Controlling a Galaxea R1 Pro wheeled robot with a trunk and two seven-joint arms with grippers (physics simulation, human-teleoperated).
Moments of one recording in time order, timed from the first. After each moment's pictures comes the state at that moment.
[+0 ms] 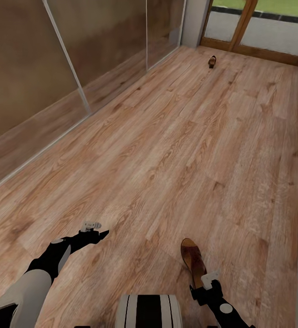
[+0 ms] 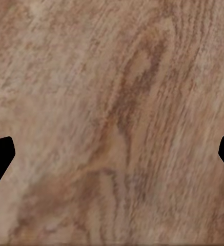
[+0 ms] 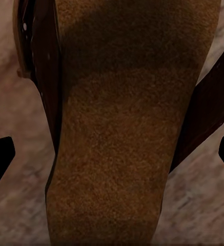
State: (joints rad) left arm -0.76 0.10 0.31 -0.45 -0.22 0.10 -0.59; right arm -0.38 -0.01 0.00 -0.52 0.28 -0.07 0.05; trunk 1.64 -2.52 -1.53
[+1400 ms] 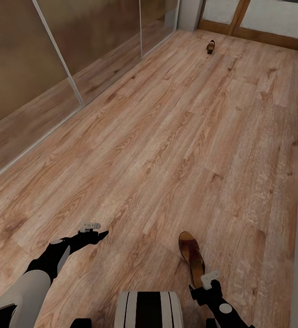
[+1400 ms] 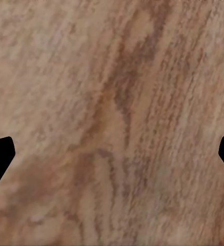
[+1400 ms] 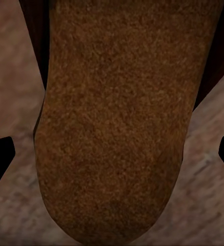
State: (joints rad) left arm -0.76 0.10 0.31 -0.45 -0.22 0.10 -0.60; right arm -0.38 -0.01 0.00 -0.52 0.28 -0.07 0.05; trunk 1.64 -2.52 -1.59
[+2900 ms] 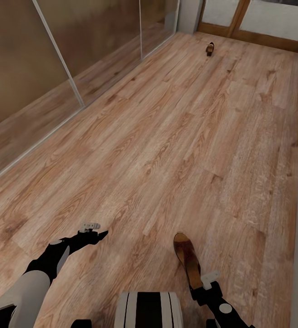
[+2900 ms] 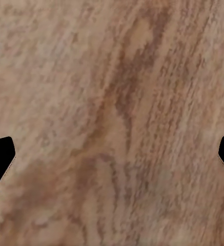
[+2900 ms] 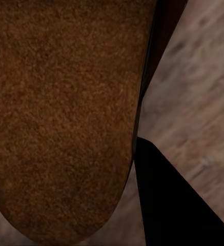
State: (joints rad) left arm -0.75 0.11 0.31 -0.45 -0.22 0.08 -0.60; right arm -0.38 -0.01 0.00 -0.52 0.28 -0.07 0.05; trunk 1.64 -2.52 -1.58
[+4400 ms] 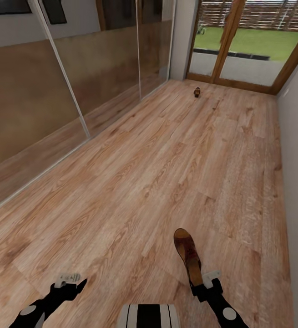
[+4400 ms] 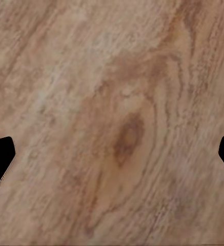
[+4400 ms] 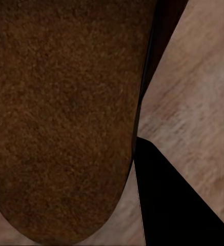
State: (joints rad) left arm -0.42 0.15 0.40 -0.43 -0.21 -0.16 -0.46; right arm -0.36 -0.02 0.00 -0.52 0.29 -0.23 0.04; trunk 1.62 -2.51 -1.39
